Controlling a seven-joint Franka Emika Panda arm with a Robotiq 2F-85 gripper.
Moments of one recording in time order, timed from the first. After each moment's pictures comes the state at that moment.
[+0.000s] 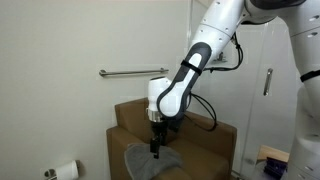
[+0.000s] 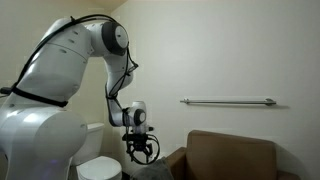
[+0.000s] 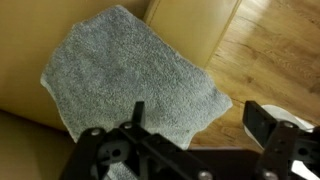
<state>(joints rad) 0.16 0.32 0.12 -2.37 -0.09 2.67 -0.01</state>
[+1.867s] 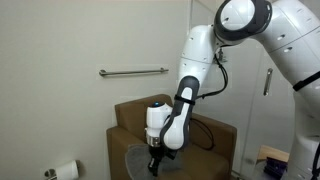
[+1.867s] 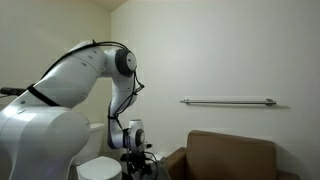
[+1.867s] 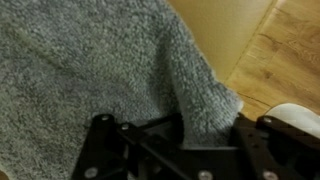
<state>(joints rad) 0.26 0.62 0.02 -2.29 -0.24 2.93 0.17</state>
